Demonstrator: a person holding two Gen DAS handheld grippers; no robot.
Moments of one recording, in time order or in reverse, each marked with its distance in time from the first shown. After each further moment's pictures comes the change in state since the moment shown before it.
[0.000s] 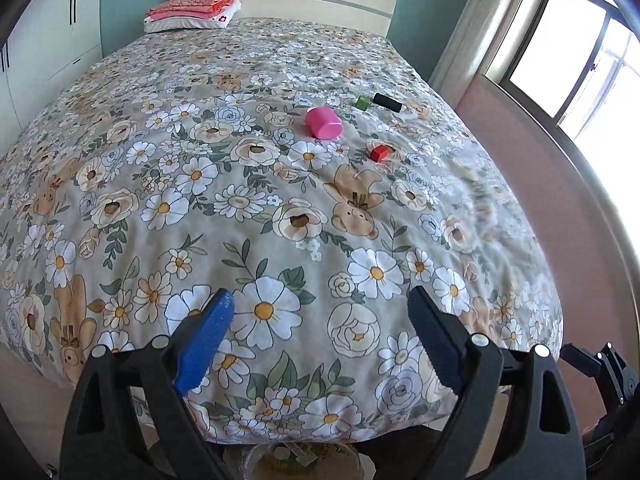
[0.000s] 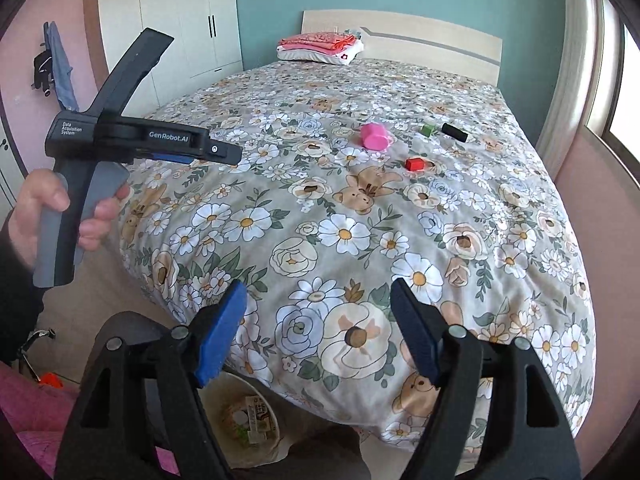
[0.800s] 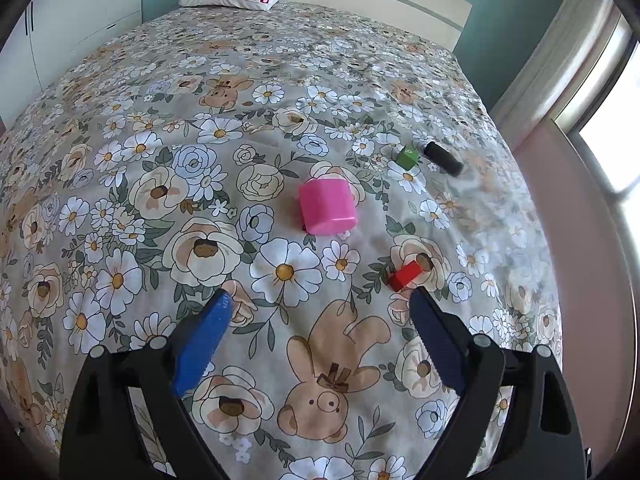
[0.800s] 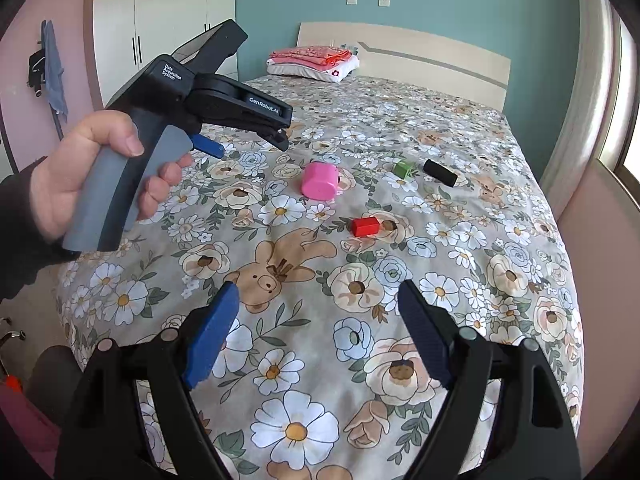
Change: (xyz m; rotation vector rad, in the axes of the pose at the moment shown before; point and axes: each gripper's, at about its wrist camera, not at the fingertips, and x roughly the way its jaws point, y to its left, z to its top) left arm 0.179 -0.037 0.192 -0.217 0.024 0.122; right arm 0.146 -0.141 0.104 -0.058 -0.053 0.025
